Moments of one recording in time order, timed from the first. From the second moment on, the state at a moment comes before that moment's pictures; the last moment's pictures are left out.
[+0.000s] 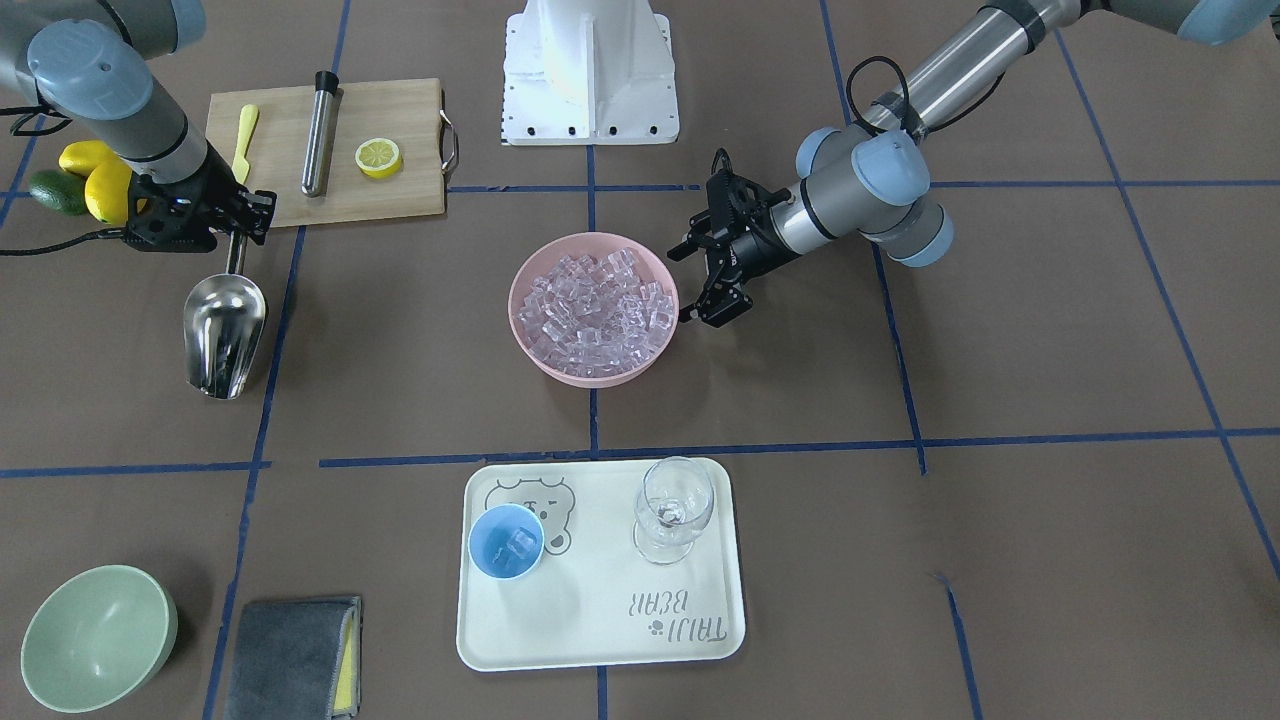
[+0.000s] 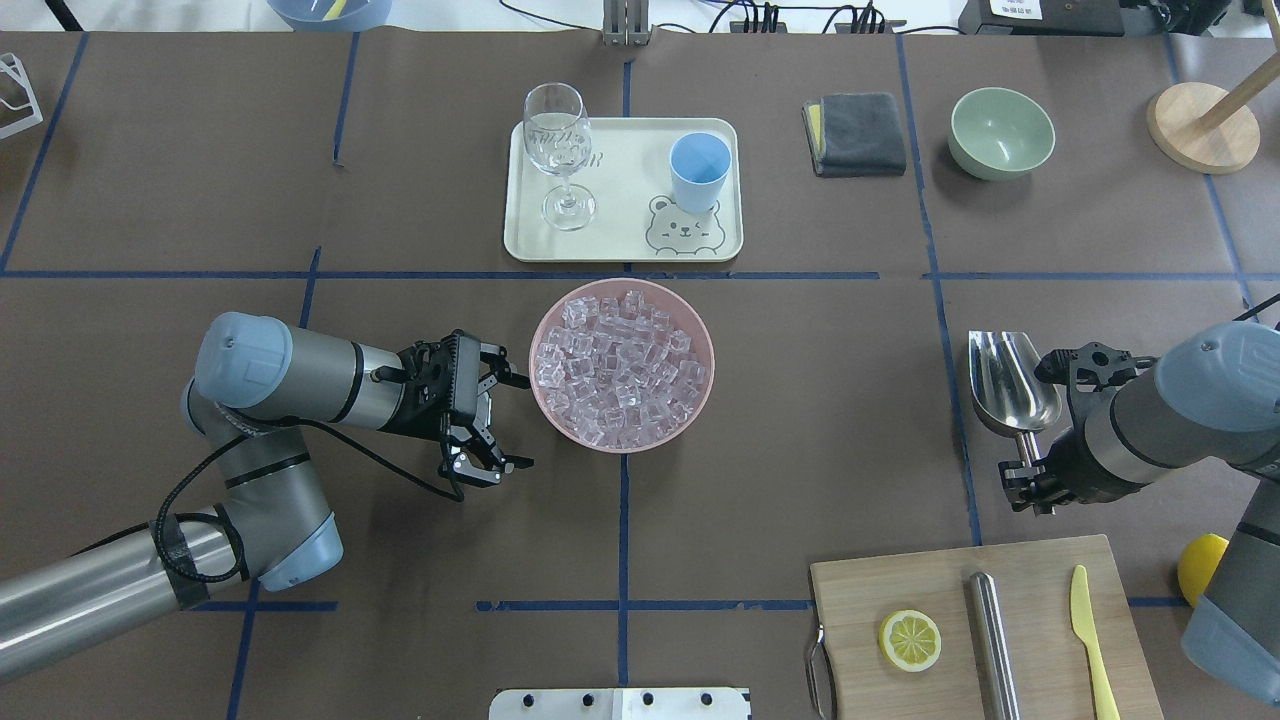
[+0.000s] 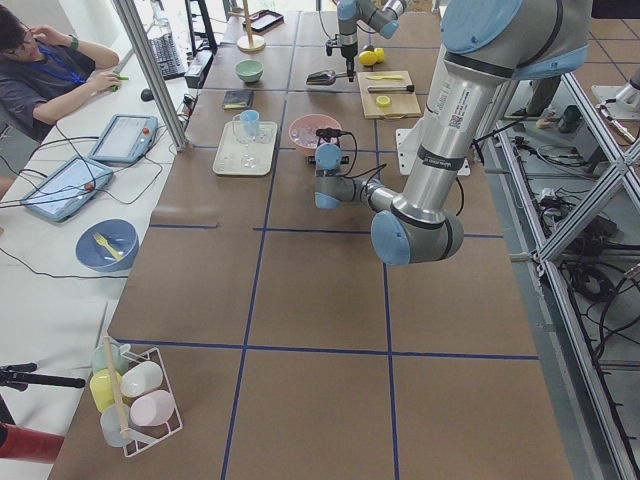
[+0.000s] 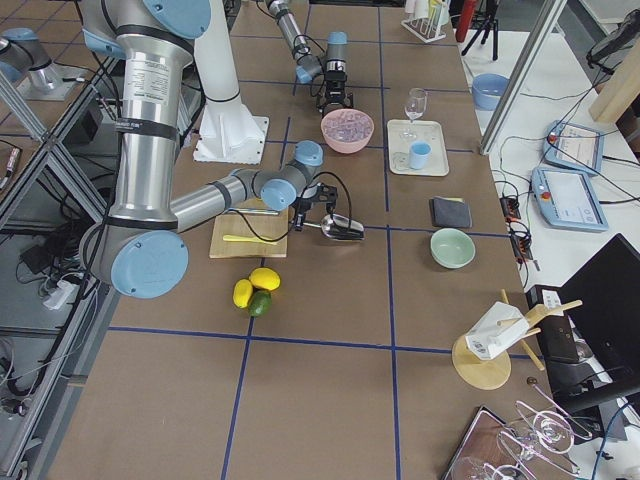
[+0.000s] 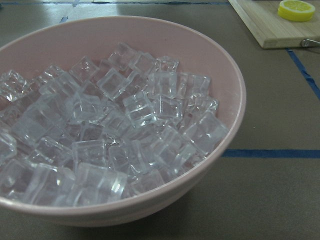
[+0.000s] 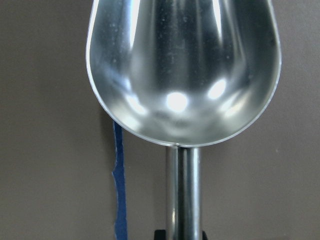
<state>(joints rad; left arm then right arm) -0.53 -2.03 -1.35 -2.90 -2.06 0.01 0.61 -1.70 1.99 -1.27 2.07 1.12</state>
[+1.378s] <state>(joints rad) -0.53 -2.03 -1.35 -2.90 -2.06 0.01 0.59 -1.69 1.98 -1.27 2.04 1.11</state>
